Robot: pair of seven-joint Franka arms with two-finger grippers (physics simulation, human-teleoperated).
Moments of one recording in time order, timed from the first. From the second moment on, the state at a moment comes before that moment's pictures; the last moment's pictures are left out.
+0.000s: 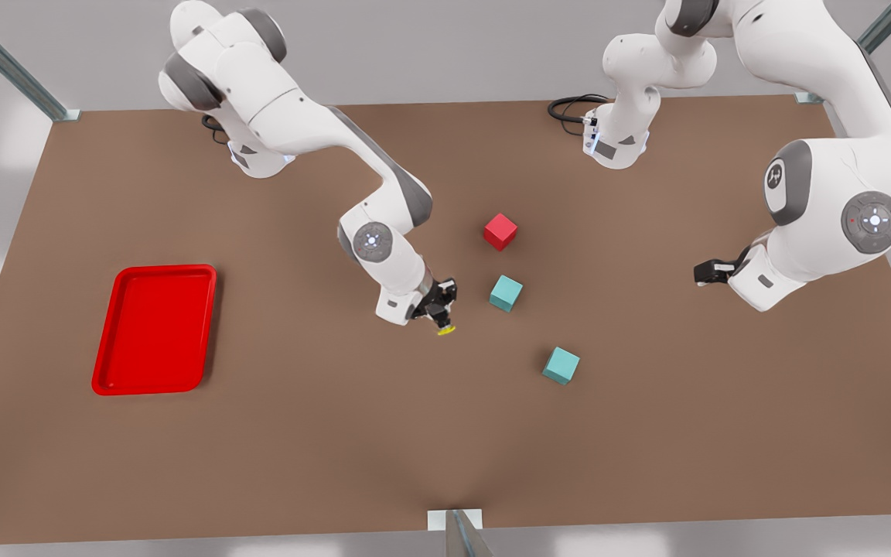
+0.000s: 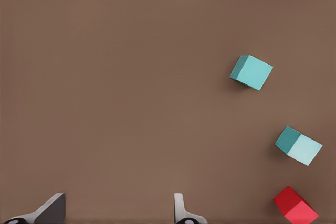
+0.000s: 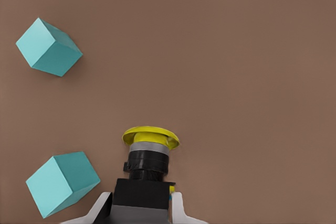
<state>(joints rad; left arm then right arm) -0.17 0.27 0.13 -1.39 0.01 1.47 0.03 0.63 0.62 0.09 -1.51 0.23 2.37 0.25</state>
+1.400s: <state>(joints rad) -0.73 0.75 0.13 -1.45 -0.30 2.06 -0.61 -0.02 0.24 -0.03 -1.14 -0.02 1.25 0.10</state>
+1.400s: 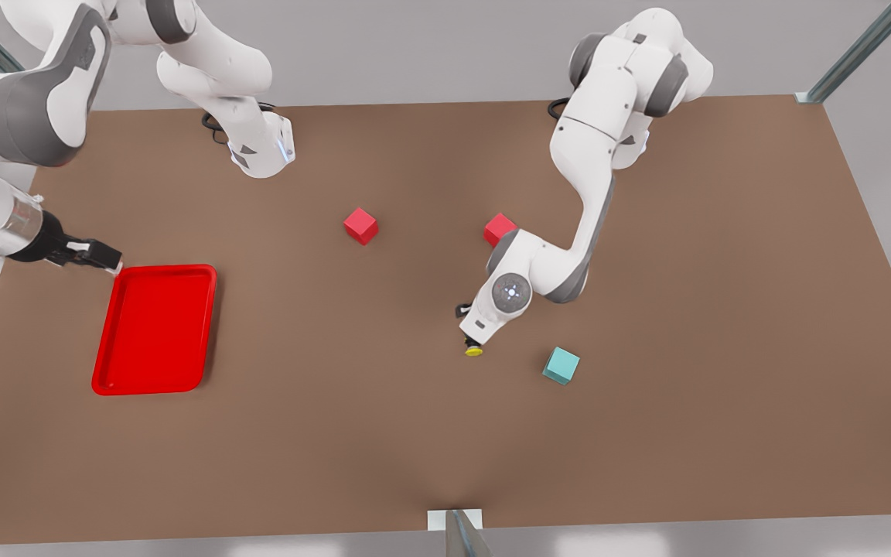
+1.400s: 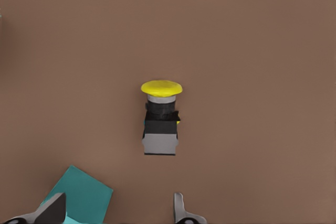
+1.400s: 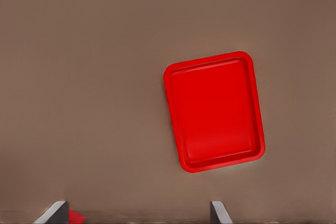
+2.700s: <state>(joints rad) -0.76 0.87 0.12 -1.46 -0.04 2.39 -0.77 0.03 0.26 -0.02 -1.19 -0.09 1.22 -0.20</state>
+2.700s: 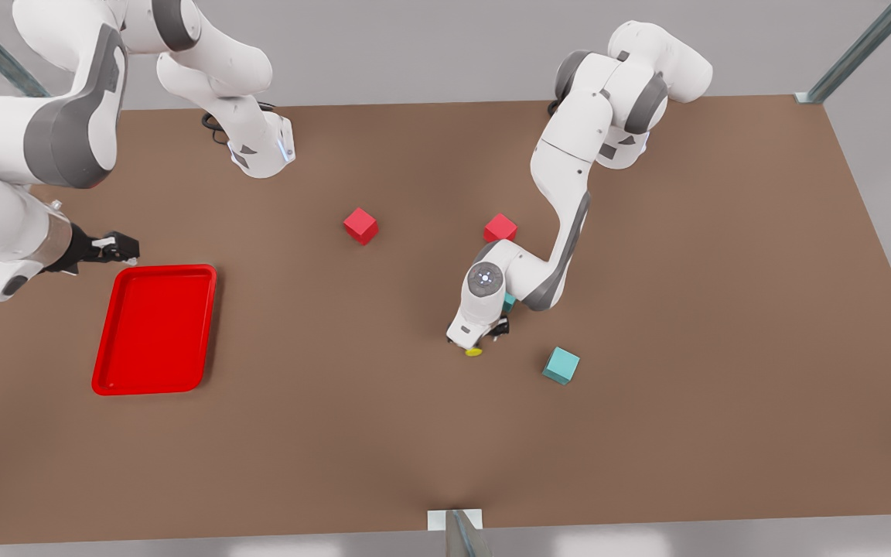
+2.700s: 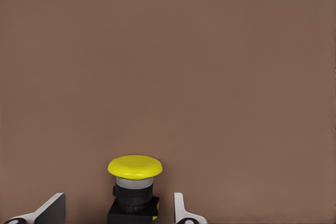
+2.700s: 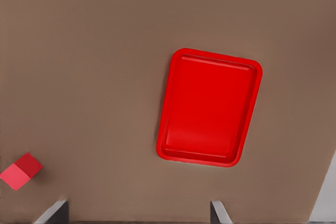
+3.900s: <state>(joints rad) -0.76 0.87 0.13 -1.41 -0.04 2.36 -0.66 0.03 0.07 -0.01 -1.51 -0.06 1.49 -0.16</state>
